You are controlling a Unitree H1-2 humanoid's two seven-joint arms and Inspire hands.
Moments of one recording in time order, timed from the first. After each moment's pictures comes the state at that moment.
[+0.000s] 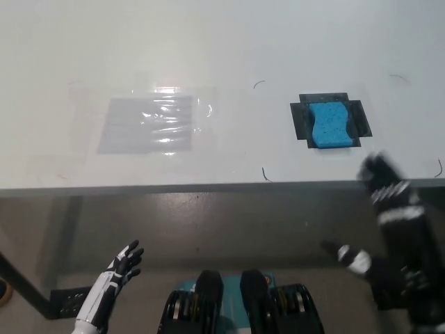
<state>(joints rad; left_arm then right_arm) 0.01 0.20 -0.05 0.20 -0.01 -0.19 -0.12 -0.08 -0.10 0.00 -0.36 0.19 -0.25 0.16</state>
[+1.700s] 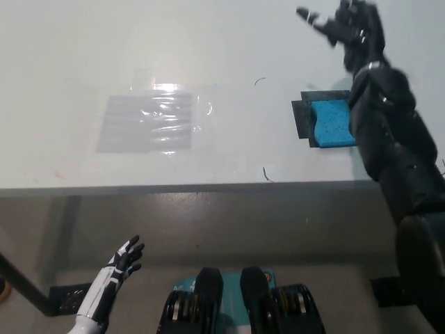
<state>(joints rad) -0.01 0.20 -0.04 0.22 -0.01 -0.21 -0.13 -1.18 -0.10 -0.21 1.28 0.25 -0.18 -0.12</state>
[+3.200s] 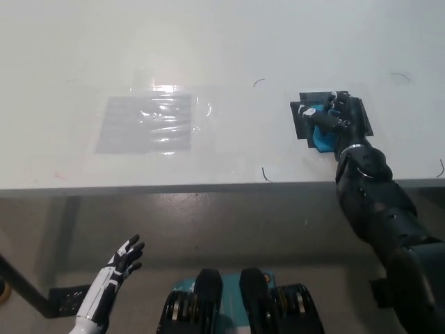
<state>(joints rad) -0.01 0.20 -0.04 0.23 -0.01 -0.25 -0.13 -1.05 -0.05 -0.16 1.42 0.20 -0.27 -0.14</state>
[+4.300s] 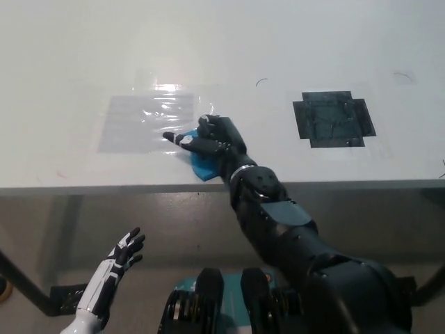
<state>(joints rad) -0.04 0.20 -0.03 0.23 -0.01 -0.25 -0.14 -1.09 0.21 -0.15 1.42 0.18 -0.28 -0.02</state>
